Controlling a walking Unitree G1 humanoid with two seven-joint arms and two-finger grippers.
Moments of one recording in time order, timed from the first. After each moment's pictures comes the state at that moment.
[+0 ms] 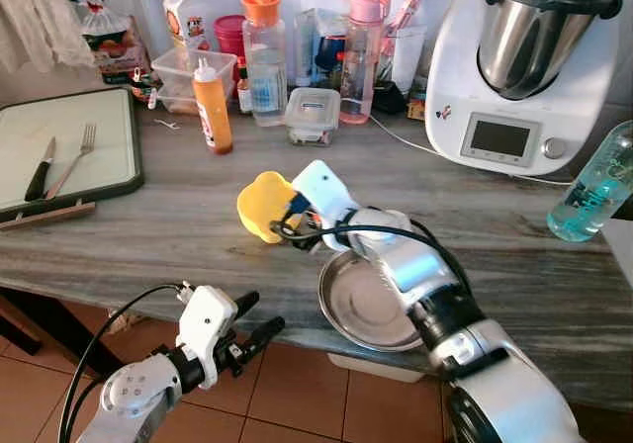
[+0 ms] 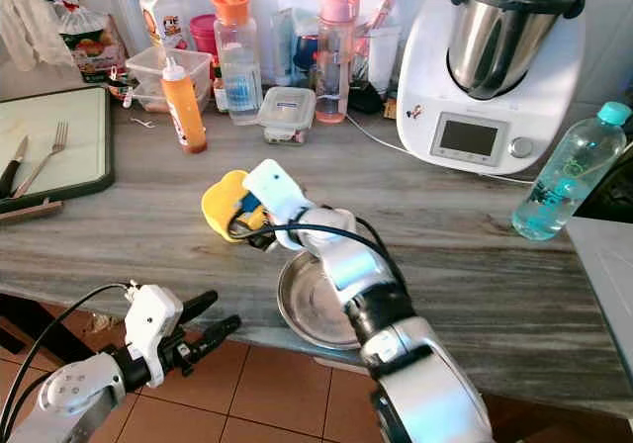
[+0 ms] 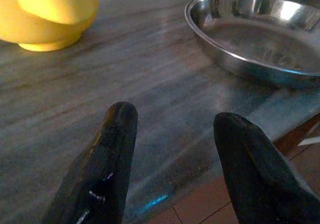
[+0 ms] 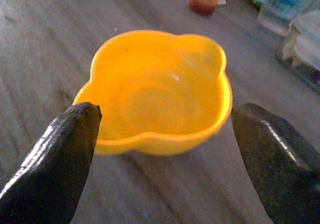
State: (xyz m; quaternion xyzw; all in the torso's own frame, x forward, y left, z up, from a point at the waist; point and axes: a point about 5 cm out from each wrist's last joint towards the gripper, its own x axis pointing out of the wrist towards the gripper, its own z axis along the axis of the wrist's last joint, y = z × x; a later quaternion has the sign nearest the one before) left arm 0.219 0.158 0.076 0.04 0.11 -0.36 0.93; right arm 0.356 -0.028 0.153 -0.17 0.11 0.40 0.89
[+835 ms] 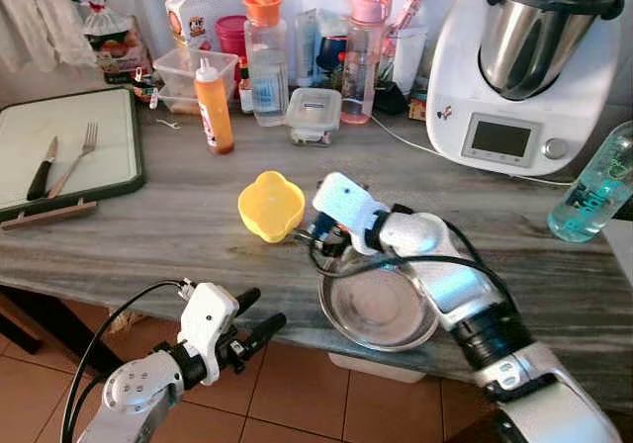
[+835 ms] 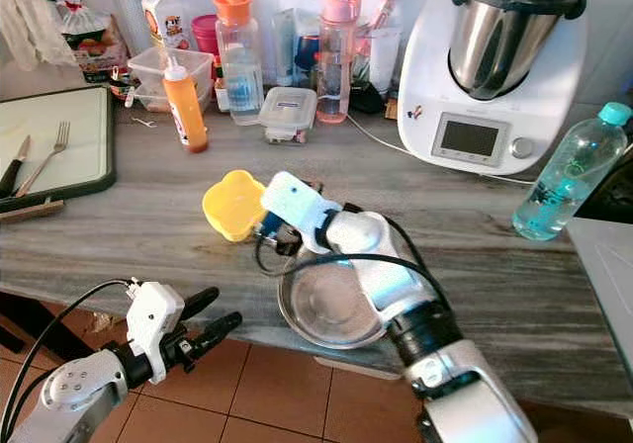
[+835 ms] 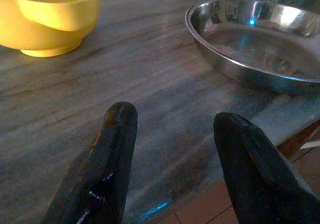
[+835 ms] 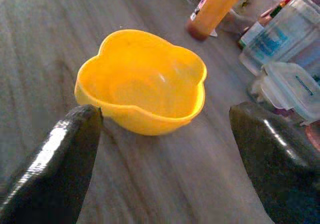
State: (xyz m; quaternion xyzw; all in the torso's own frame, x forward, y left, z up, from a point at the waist) left arm 0.221 0.156 0.078 0.04 0.10 -0.36 0.93; right arm 0.343 -0.061 0.162 -0.29 0.02 0.44 0.85
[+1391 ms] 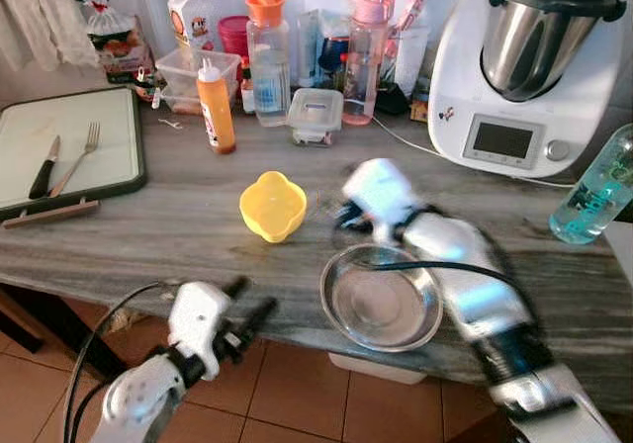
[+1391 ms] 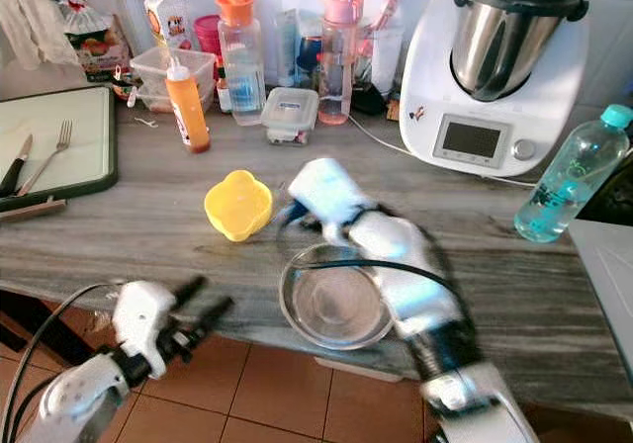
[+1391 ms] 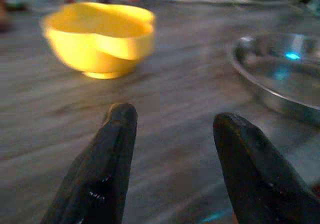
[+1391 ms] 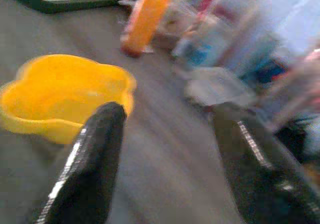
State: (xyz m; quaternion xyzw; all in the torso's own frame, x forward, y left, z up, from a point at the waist) left arm 0.219 0.162 0.081 0.03 0.04 -0.26 0.96; right arm 0.339 -0.100 0.179 -0.24 -0.05 0.32 0.92
